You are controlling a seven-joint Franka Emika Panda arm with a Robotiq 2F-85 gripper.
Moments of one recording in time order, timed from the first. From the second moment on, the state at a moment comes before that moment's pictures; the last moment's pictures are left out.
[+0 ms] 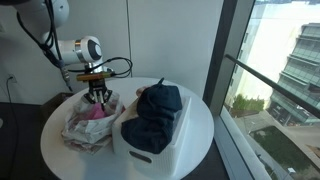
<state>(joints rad) 0.18 0.50 0.15 -1.81 -0.26 1.90 -0.13</state>
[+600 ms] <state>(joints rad) 0.09 0.22 0.14 -1.84 -0.03 1.75 -0.22</state>
